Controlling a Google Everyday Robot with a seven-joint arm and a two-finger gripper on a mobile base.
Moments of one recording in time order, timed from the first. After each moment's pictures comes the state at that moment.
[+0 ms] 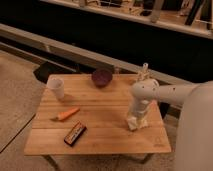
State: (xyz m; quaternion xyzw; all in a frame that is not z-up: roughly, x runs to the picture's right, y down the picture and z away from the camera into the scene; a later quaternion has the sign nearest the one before) arm 0.169 0.195 0.826 -0.17 0.36 0.86 0.31
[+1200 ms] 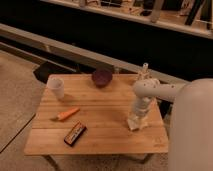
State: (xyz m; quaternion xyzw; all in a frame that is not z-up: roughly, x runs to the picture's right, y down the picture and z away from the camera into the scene) arm 0.182 0.199 0.837 -0.16 0.39 0.87 0.27
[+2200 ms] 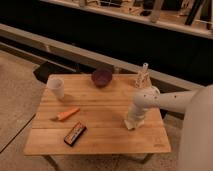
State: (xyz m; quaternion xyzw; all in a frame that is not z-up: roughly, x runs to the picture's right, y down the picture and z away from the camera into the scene) arm 0.155 0.204 0.846 -0.18 0.27 0.88 0.35
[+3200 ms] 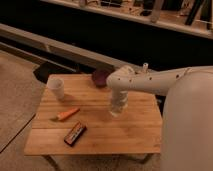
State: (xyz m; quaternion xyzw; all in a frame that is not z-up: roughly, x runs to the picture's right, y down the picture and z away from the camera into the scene) arm 0.050 0.106 0.808 -0.18 0.26 0.74 0.59
